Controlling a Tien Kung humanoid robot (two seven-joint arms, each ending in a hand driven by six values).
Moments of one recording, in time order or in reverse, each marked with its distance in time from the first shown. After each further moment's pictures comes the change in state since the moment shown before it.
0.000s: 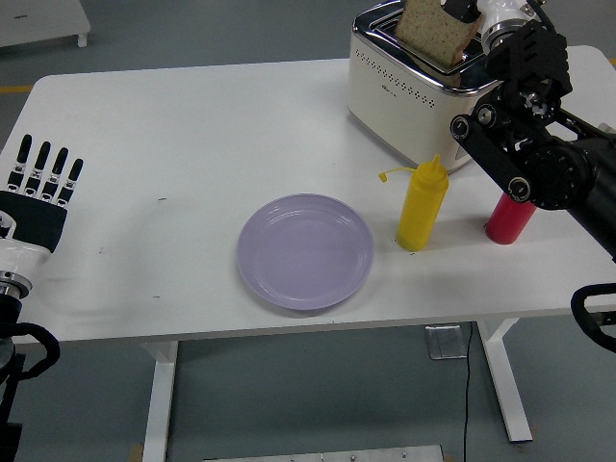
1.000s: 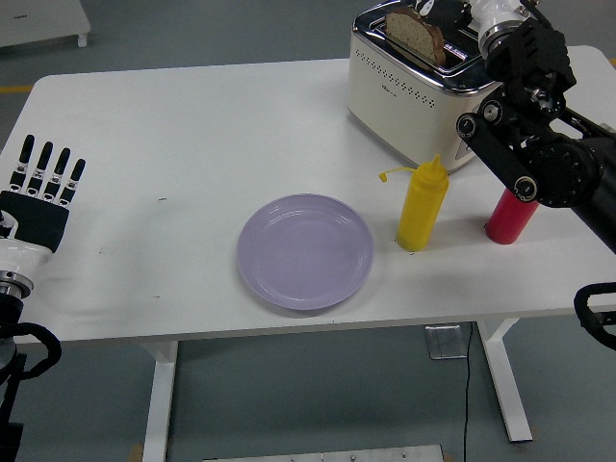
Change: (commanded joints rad) left arm -0.002 0.000 0.003 0.002 0.001 -0.002 0.000; right arm -0.004 -0.019 0.022 0.016 0.013 0.071 0.038
